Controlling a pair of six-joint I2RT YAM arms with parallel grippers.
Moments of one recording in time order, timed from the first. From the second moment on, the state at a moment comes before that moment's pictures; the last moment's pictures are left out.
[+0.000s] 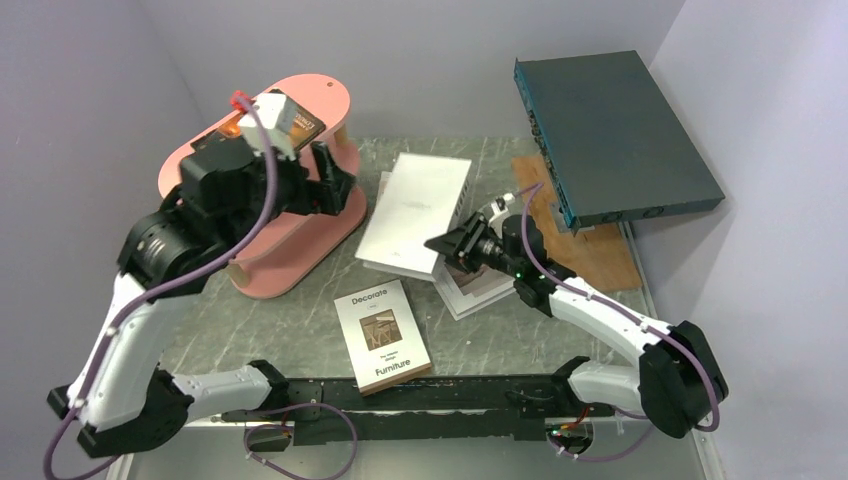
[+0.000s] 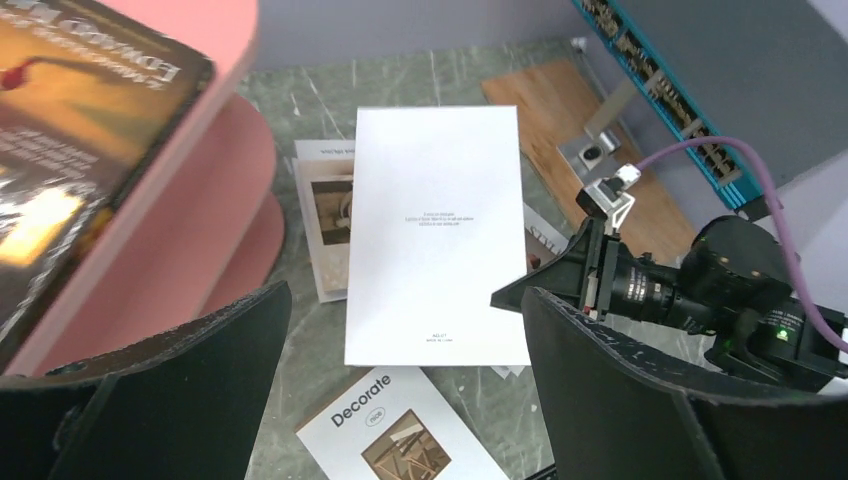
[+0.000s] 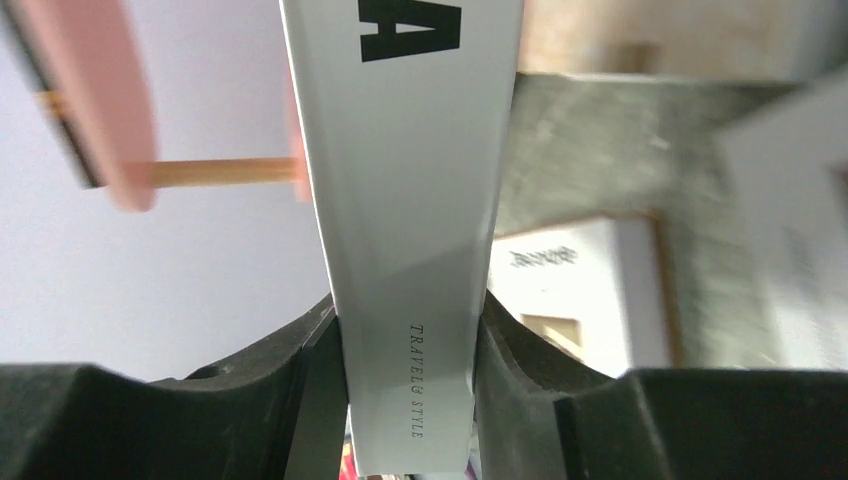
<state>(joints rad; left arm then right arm) -0.69 1.17 1.84 -0.95 -0.21 -0.34 0.54 1.17 0.58 0.23 -0.36 1.24</state>
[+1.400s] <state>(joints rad) -0.69 0.93 1.78 -0.97 -0.42 -0.43 0.88 1.65 0.96 0.69 -0.21 1.46</state>
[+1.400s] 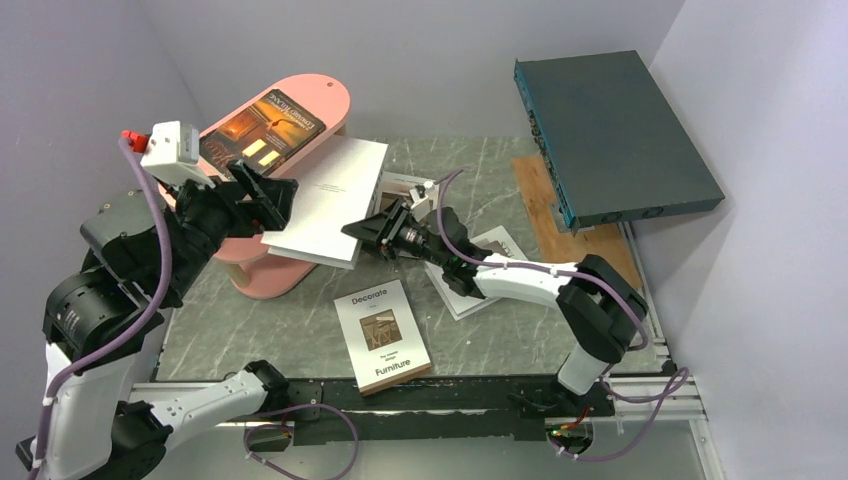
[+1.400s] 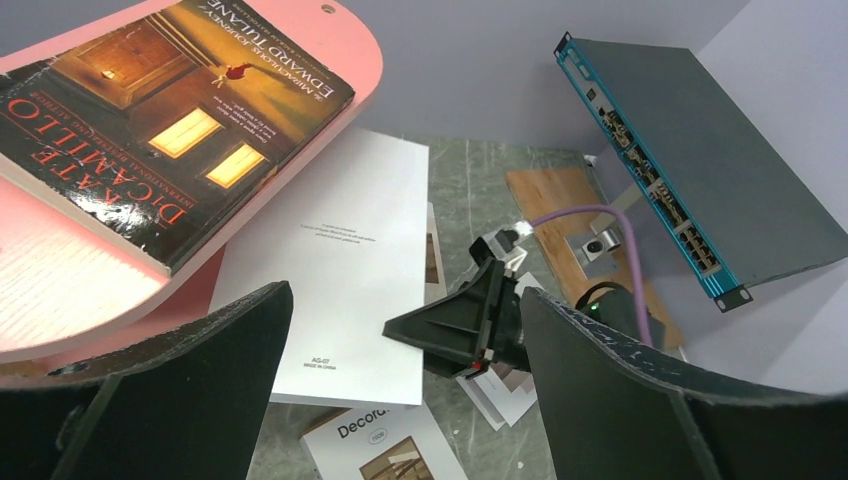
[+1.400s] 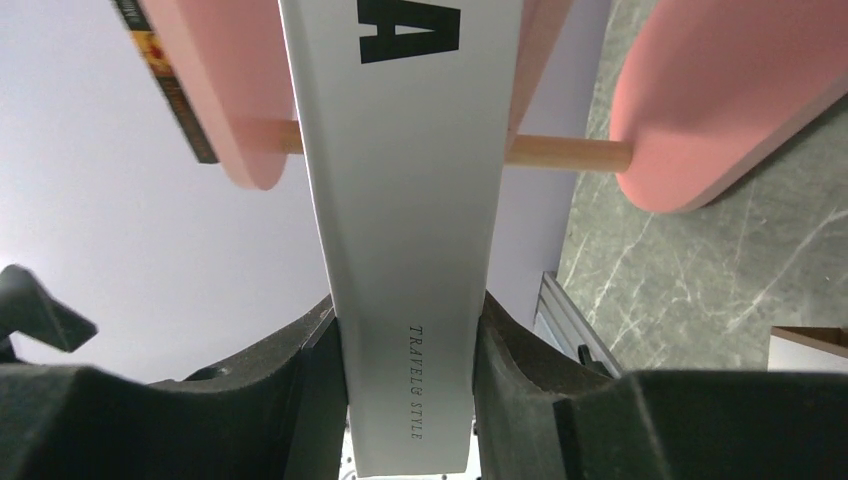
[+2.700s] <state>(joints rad) -0.69 0.87 1.81 -1.06 -0.49 -0.43 0.96 2.06 1.48 0.42 -0.09 1.48</state>
